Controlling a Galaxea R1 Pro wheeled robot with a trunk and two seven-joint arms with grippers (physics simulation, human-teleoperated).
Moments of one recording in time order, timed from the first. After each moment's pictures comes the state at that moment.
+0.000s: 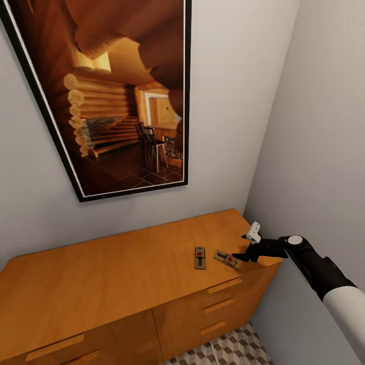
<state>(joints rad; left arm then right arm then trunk) 0.05 -0.05 -0.50 0.07 0.33 -0.12 0.03 -0.78 -0.36 0.26 -0.86 0.17 0.18 0.91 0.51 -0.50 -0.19</state>
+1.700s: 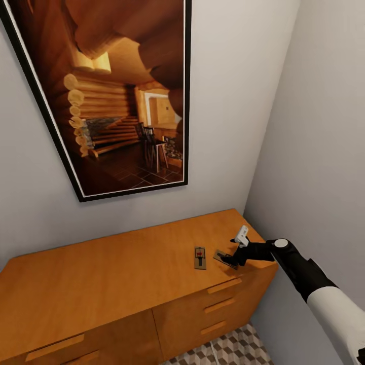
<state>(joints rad) 0.05 -0.05 -0.50 0.07 0.33 -0.15 0.03 -0.78 -0.27 0.26 -0.81 0.18 0.17 0.91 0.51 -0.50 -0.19</state>
